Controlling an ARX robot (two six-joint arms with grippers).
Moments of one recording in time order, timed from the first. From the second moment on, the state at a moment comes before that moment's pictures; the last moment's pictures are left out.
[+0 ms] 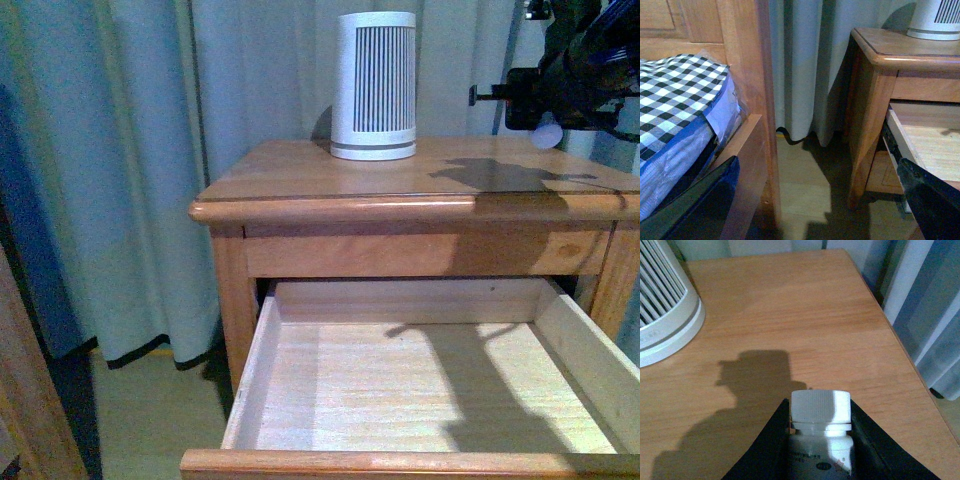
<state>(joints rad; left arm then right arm) -0.01 0.00 0.01 0.00 0.00 0.00 0.07 2.08 1.79 -0.07 0.29 0.12</state>
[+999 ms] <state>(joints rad) -0.01 0.00 0.01 0.00 0.00 0.00 -0.09 0.99 0.70 0.12 0.09 0.09</state>
